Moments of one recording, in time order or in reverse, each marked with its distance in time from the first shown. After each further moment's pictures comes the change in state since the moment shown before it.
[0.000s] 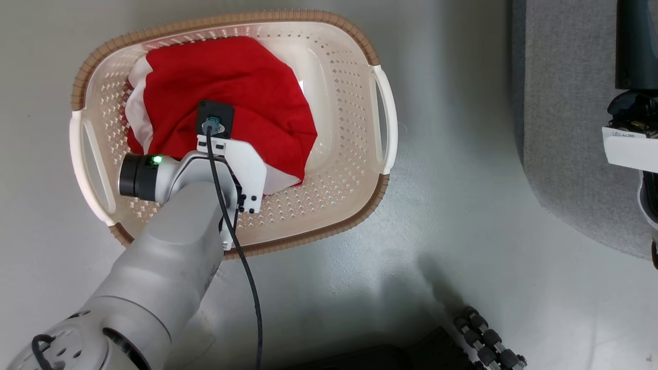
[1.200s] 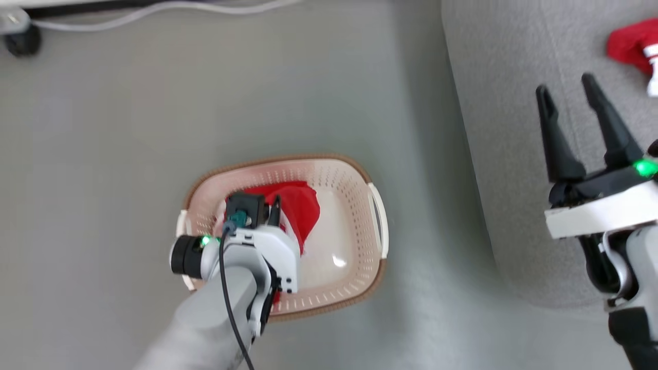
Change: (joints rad) left arm 0.288 -0.001 0.096 -0.219 -0.008 -0.069 -0.202; right arm 0.196 0.053 0.039 0.242 -0.040 0.000 0.000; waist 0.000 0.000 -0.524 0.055
